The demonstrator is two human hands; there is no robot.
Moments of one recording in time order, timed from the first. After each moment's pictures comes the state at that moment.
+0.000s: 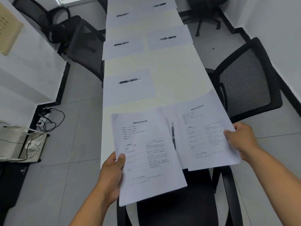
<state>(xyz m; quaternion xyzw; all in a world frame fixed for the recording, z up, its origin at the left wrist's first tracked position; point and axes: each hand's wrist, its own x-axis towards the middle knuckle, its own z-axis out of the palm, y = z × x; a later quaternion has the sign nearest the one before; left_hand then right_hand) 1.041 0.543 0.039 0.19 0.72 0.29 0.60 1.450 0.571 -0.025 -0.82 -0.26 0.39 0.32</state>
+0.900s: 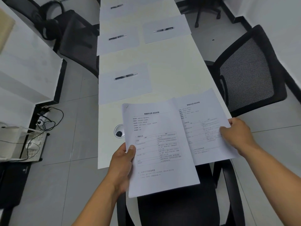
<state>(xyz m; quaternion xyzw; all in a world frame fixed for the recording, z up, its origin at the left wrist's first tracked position) 1.077 0.563 0.029 0.22 0.69 0.27 0.63 1.444 0.576 -0.035 -0.84 -0.34 0.35 0.24</state>
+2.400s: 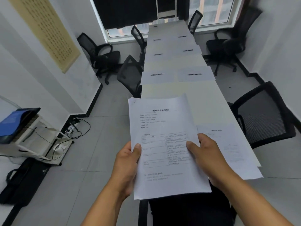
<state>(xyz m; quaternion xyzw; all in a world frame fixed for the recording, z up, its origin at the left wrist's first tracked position) 0.980 0.489 0.168 0.31 0.62 0.42 0.58 1.213 0.504 0.154 -0.64 -0.42 0.52 0.38</state>
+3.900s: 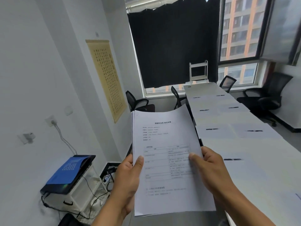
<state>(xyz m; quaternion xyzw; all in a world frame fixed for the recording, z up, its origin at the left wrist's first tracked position) 0.557 0.575 0.290 0.39 0.56 0.54 0.49 0.800 0.591 0.291 -0.53 -0.51 0.44 0.52</state>
